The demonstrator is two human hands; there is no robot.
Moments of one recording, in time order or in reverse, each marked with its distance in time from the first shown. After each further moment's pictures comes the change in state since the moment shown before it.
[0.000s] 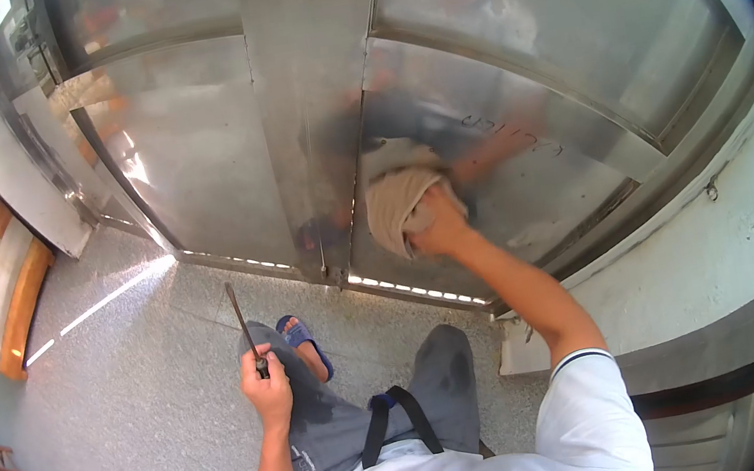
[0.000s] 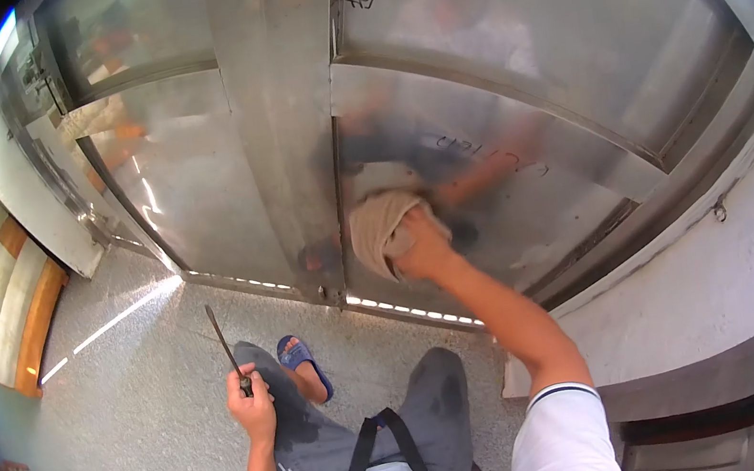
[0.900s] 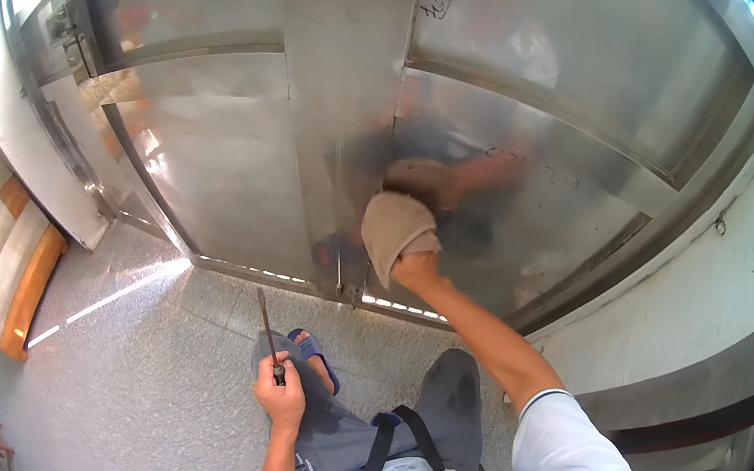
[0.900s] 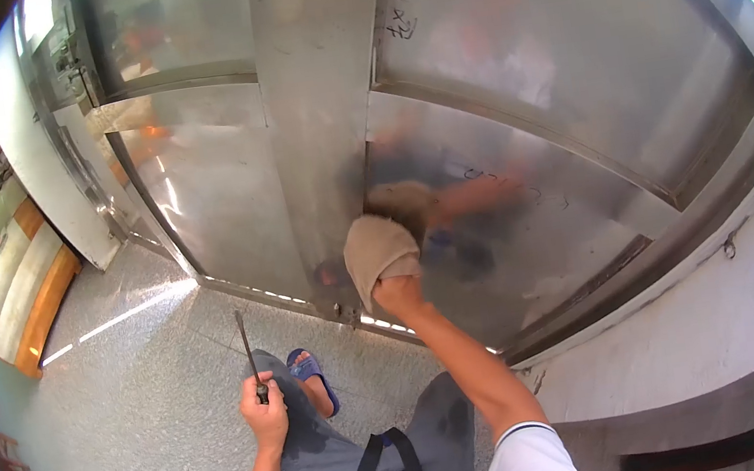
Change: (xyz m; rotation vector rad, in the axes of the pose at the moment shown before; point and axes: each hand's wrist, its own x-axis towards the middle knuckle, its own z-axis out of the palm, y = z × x) left_hand 0.002 -0.010 0.005 0.036 0.036 0.005; right_hand 0.017 -0.053 0.058 0.058 0.320 -0.127
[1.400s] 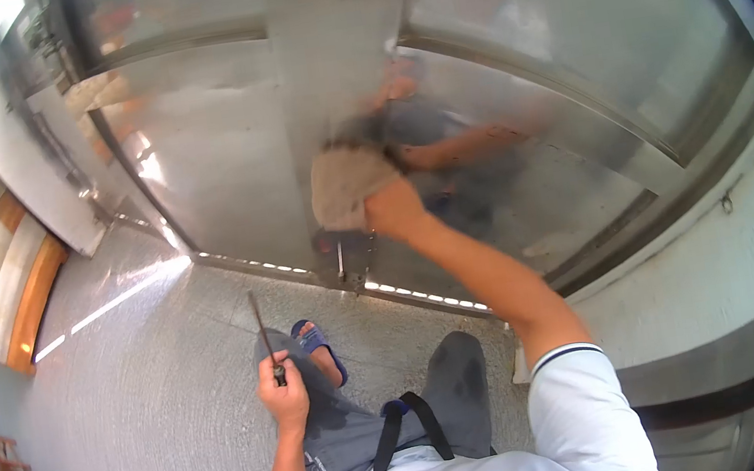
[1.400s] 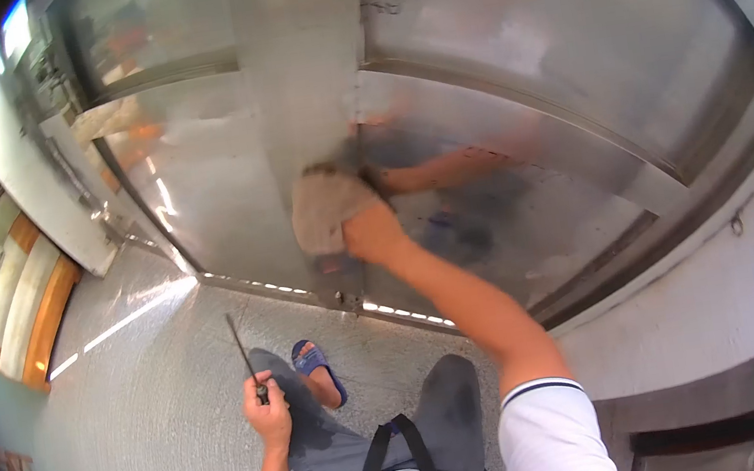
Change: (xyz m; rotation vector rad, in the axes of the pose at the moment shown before) left_hand -0.004 -0.006 -0.005 0.042 0.011 -0.032; right_hand 0.072 0.006 0.011 -0.262 -0.295 -0.341
